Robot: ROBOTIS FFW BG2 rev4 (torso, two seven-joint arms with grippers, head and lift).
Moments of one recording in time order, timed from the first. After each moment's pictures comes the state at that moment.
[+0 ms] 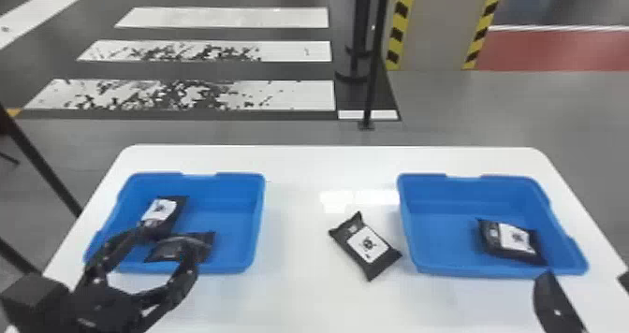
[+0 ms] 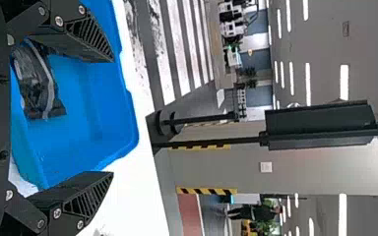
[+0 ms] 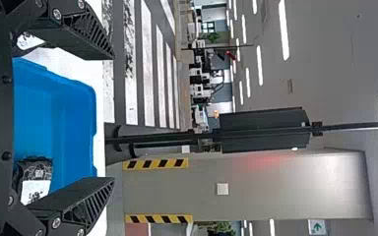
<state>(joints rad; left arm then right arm) 0.62 0.03 0.23 -2.13 -0.01 0.07 -0.43 0.99 0.00 -0.22 -2.34 -0.25 -0.21 0.27</state>
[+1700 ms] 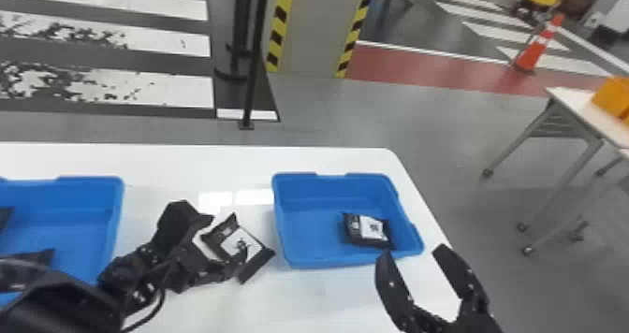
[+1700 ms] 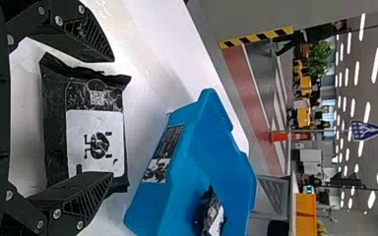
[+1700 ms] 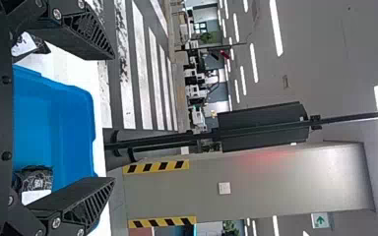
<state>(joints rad) -0.17 0.12 -0.49 -1.28 -0.07 0.17 -0.42 0.95 0.00 -0.20 -2.30 -0.29 -0.21 0.27</state>
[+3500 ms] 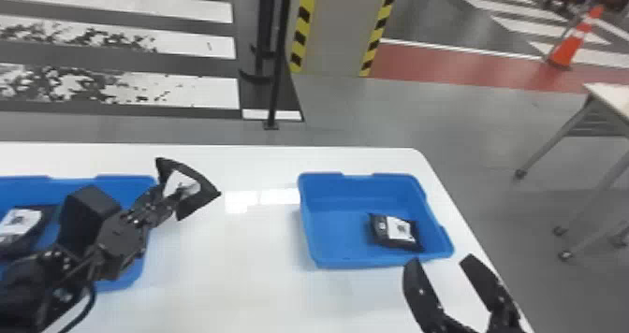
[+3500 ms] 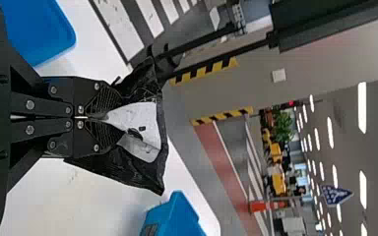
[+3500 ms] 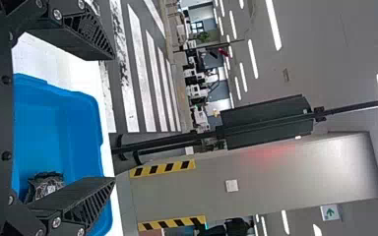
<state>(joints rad) 0.18 0.12 -0.09 -1.82 -0.26 0.18 -0.45 0.96 0.00 -0.19 -2.29 -0.34 -0.21 0.27</state>
